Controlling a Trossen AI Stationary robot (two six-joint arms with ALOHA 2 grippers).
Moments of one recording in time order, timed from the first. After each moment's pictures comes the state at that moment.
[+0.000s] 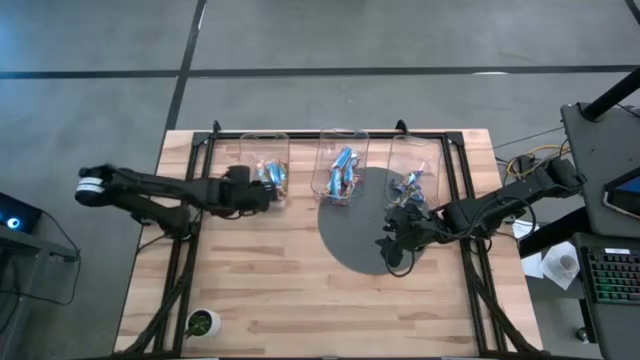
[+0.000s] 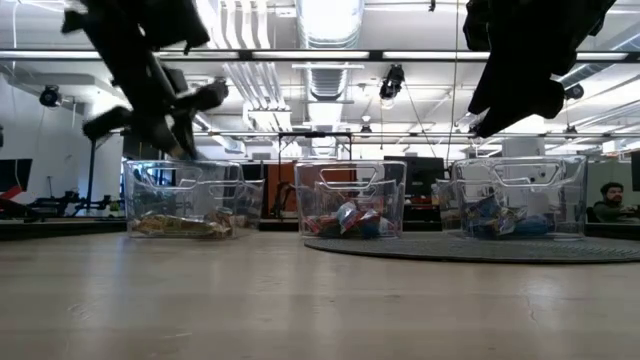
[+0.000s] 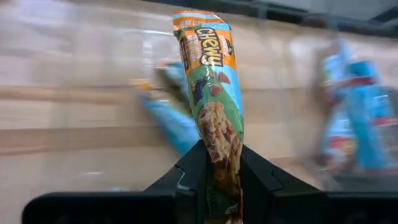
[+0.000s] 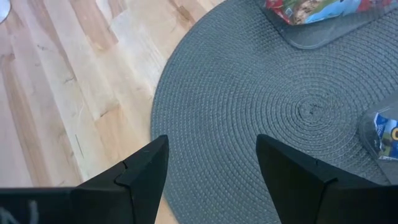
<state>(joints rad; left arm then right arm) 0.04 1.17 0.74 -0.66 -0.69 -1.37 0.34 1.21 0.80 -0.53 0.34 0.92</state>
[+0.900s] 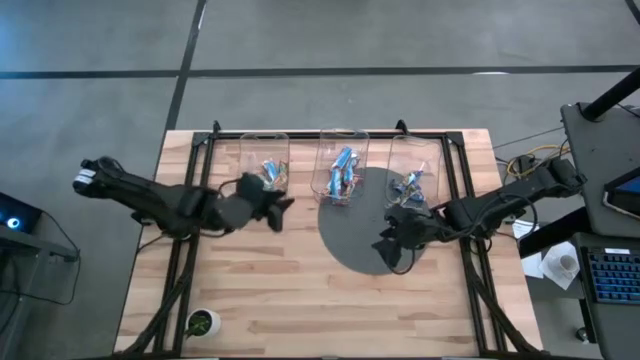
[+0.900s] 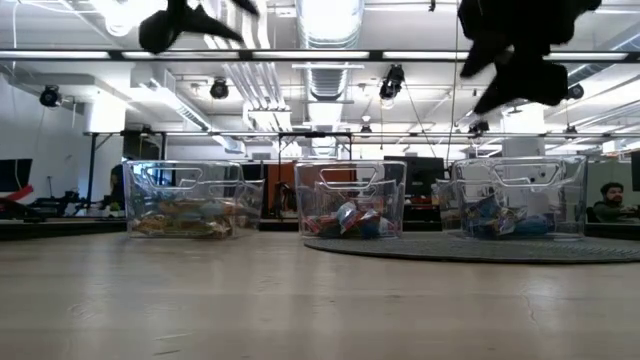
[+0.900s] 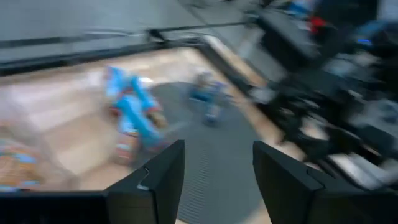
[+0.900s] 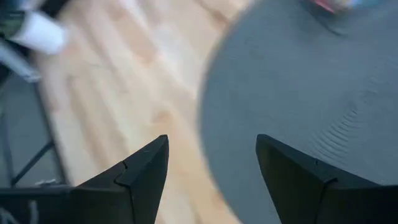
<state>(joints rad) -0.29 1.11 0.98 -0.37 -0.71 -0.91 0.34 1.21 0.86 -0.51 0.25 1.05</state>
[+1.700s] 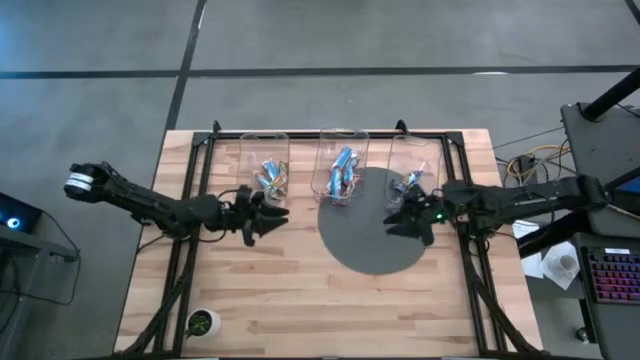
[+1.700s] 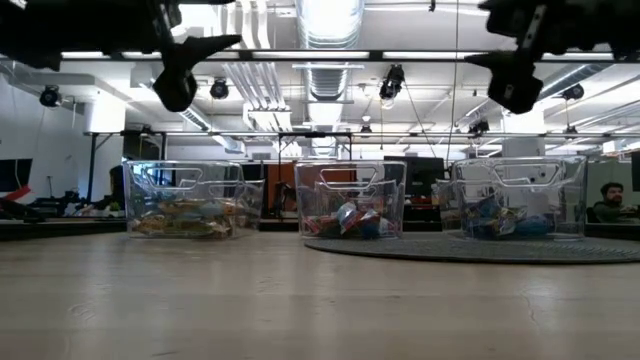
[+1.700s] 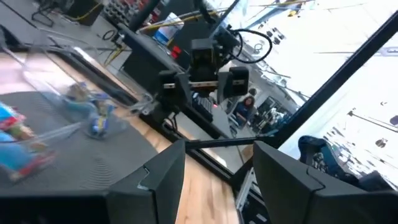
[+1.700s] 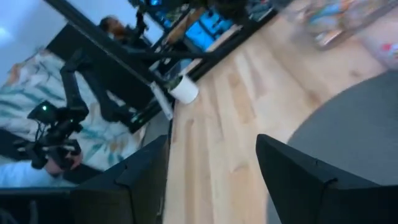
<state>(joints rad) -0.18 0.97 0.32 0.79 -0.22 -0.69 0.05 0.72 0.41 0.10 -0.19 0.78</state>
